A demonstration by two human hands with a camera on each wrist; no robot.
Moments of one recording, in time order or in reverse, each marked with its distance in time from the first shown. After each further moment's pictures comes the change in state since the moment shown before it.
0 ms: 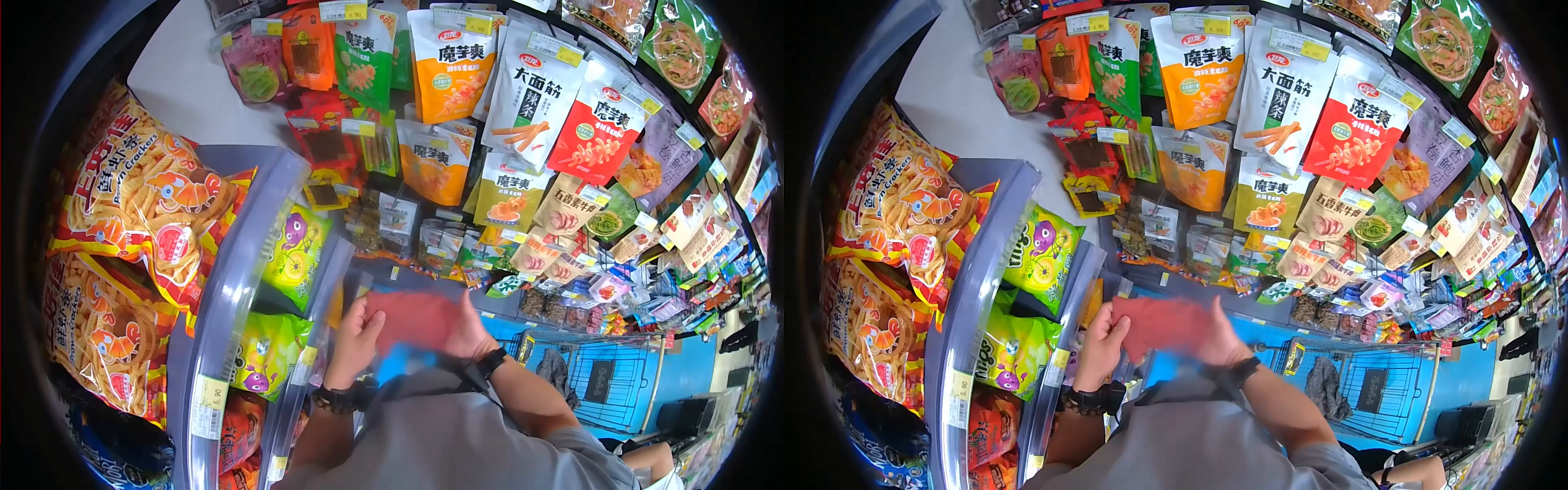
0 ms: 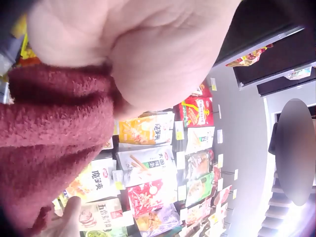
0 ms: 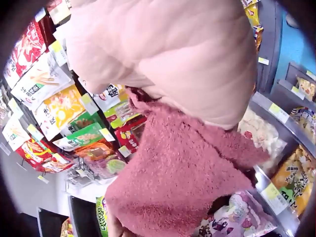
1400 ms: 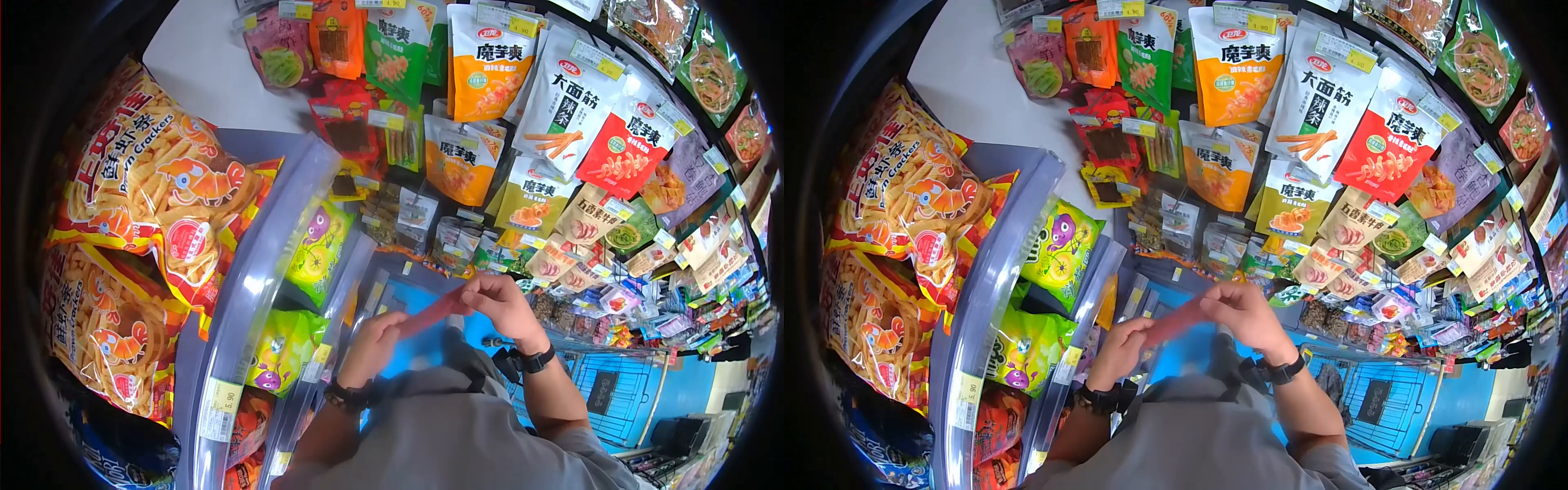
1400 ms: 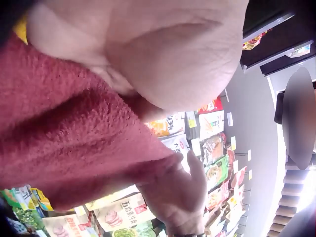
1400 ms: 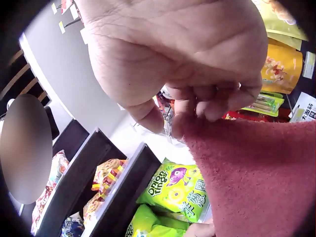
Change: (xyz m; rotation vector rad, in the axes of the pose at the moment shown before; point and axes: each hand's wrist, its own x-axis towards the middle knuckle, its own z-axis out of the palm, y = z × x) left_hand -0.004 -0.015 -0.015 0.344 -0.099 -0.032; right_hand -0.012 -0.060 0.107 -1.190 0.139 -0.333
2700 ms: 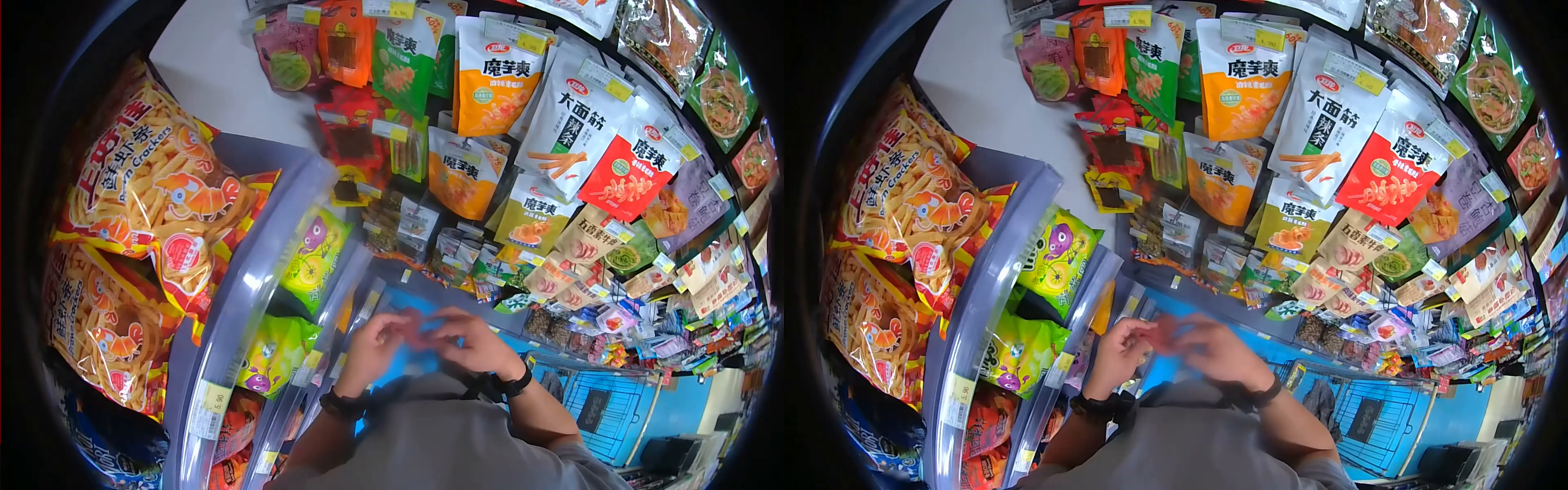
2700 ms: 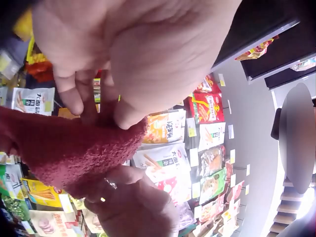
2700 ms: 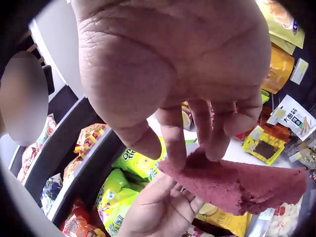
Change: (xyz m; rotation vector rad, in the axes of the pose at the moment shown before) left_hand 0.005 0.013 0.022 -0.245 0.097 0.068; right_hand 0.003 0.030 0.008 -0.451 -0.239 -0.353
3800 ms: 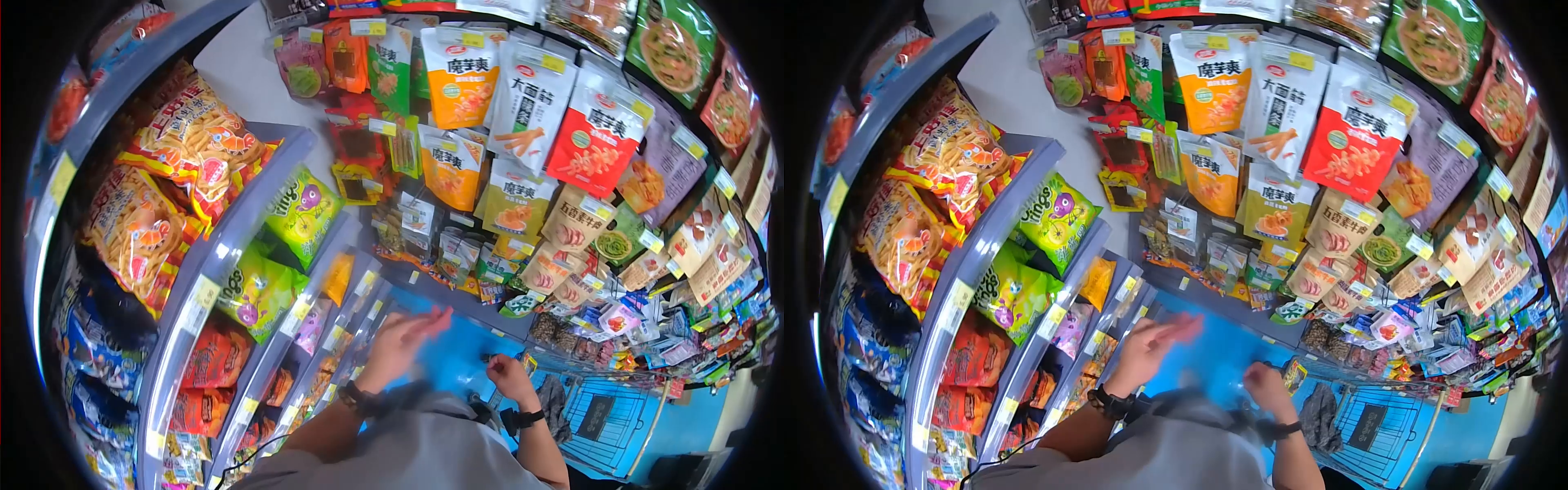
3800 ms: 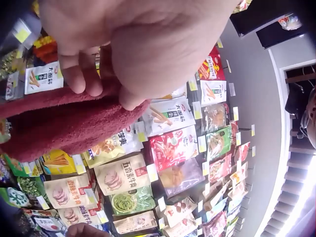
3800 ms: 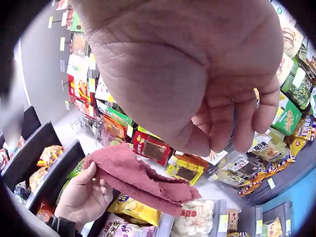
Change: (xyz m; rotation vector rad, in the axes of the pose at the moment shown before) left_hand -0.071 0.018 0.109 0.401 0.087 0.162; right_hand -0.271 0.093 0.021 -0.129 0.271 0.644
